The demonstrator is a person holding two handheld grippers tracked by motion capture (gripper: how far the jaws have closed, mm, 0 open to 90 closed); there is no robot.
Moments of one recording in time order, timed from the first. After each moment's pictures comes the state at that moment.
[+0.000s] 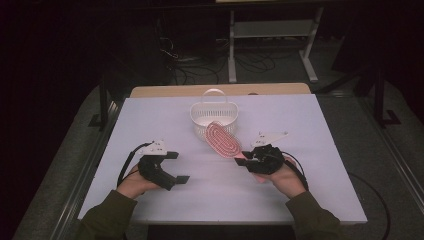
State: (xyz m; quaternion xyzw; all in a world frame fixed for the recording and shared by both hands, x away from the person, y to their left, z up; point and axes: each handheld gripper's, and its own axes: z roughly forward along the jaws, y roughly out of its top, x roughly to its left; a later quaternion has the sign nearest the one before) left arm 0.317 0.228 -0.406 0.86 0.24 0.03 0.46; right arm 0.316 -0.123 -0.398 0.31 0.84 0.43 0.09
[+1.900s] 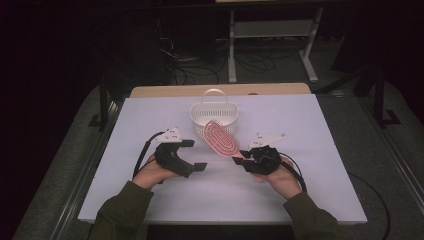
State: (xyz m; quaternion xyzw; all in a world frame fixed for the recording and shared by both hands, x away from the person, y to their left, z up) left arm 0.336 0.183 -0.390 0.83 0.23 0.03 0.50; right arm 0.315 -0.116 -0.401 0.31 0.84 0.44 0.11
